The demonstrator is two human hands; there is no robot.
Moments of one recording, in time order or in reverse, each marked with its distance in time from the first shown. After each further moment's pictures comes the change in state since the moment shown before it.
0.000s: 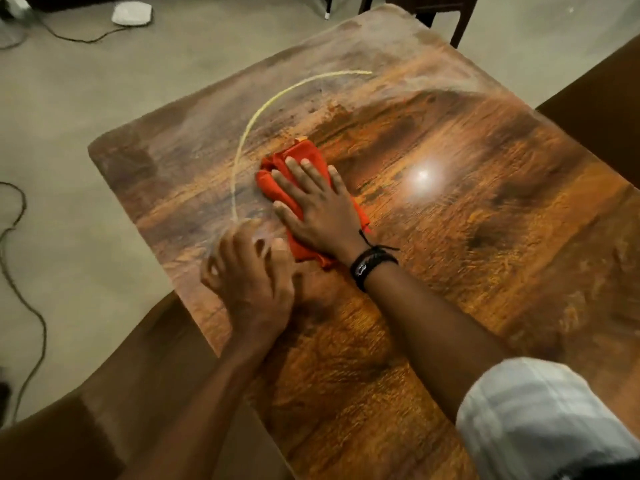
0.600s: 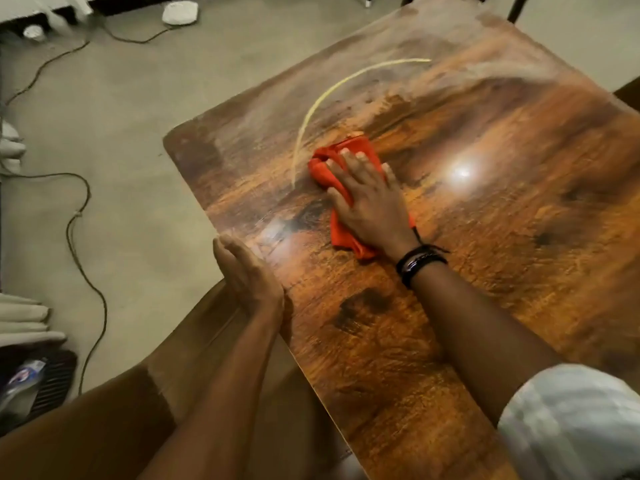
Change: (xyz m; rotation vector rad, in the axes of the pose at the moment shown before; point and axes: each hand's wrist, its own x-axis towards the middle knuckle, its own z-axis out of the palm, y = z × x) left_hand 0.029 -0.045 -0.026 -0.521 0.300 -0.749; right_hand 0.003 -0.022 0.004 0.028 0.042 0.102
